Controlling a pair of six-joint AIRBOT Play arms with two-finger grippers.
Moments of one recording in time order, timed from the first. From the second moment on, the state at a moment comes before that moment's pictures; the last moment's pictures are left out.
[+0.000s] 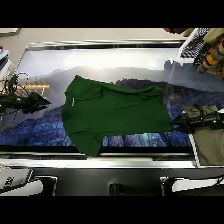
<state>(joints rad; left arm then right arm) 0.36 -1.37 1.20 0.83 -1.31 -1.31 -0.61 -1.69 1.11 -0.94 1.44 1.09</state>
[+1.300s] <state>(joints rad) 0.37 -1.28 0.65 0.73 -1.19 -1.22 -0.48 -1.58 1.04 -1.01 1.39 1.14</state>
